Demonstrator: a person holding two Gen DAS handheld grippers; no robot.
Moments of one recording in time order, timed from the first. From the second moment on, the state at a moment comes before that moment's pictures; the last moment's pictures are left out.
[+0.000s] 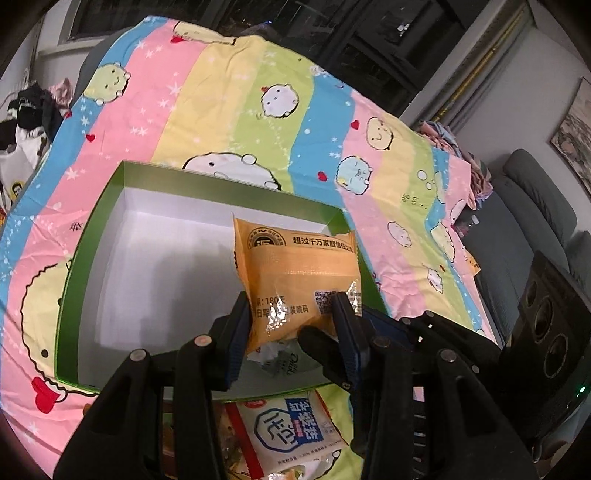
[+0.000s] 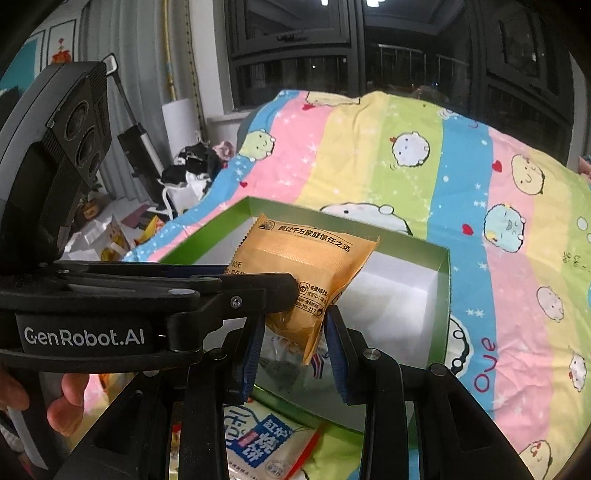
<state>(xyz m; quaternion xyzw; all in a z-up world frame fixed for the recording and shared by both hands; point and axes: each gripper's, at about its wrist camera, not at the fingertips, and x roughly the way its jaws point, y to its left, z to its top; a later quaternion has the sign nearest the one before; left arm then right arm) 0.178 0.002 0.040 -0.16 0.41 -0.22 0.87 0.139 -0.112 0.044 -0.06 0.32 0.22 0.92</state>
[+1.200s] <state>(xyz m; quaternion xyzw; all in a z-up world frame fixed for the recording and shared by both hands) 0.063 0.048 0.070 -0.15 0.39 -0.09 0.90 0.035 -0.140 0.072 -0.02 0.31 0.22 0.93</state>
